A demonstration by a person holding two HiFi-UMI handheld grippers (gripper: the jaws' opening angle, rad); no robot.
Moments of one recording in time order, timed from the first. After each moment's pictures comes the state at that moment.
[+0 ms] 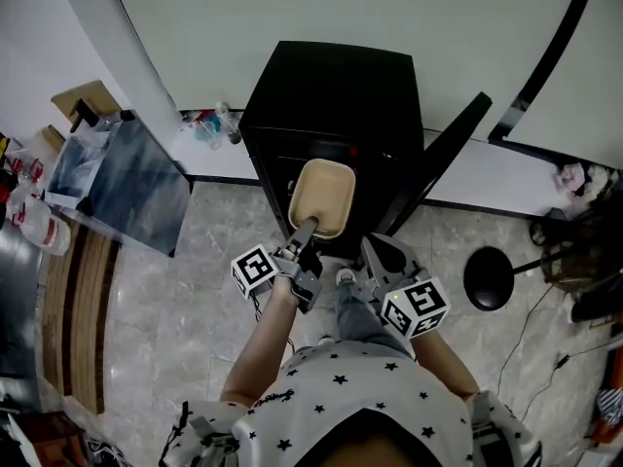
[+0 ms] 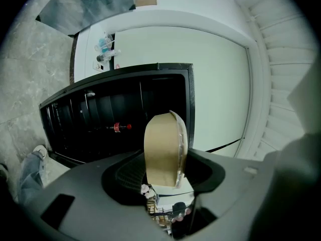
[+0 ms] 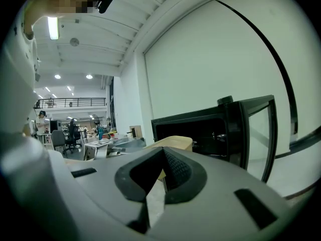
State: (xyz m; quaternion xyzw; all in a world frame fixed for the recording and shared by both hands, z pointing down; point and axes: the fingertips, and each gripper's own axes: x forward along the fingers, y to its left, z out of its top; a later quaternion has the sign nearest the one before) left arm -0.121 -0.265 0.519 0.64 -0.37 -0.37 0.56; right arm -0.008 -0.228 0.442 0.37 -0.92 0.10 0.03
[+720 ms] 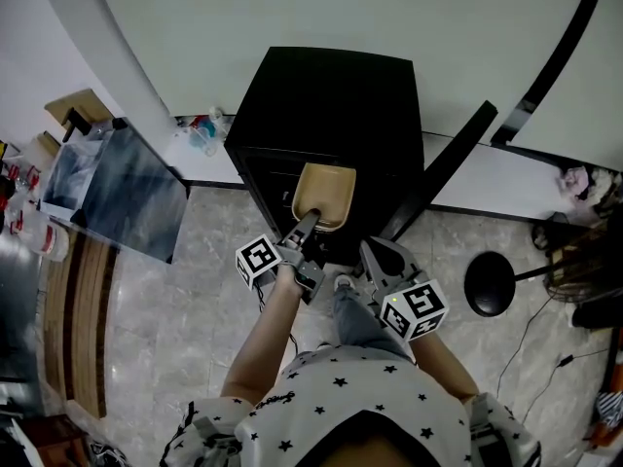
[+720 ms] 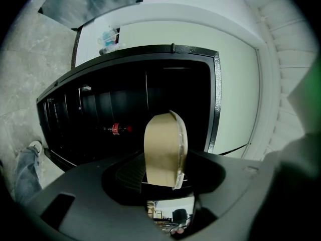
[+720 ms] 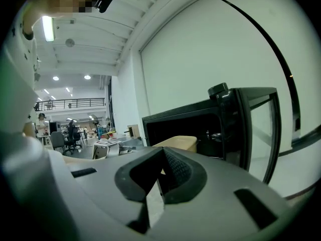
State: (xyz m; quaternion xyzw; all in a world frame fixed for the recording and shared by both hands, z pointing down) left arm -0.112 -0.343 0.540 0.62 -0.37 -0.37 0.59; right arm -0.002 -0.282 0.457 0.37 -0.92 0.11 0.04
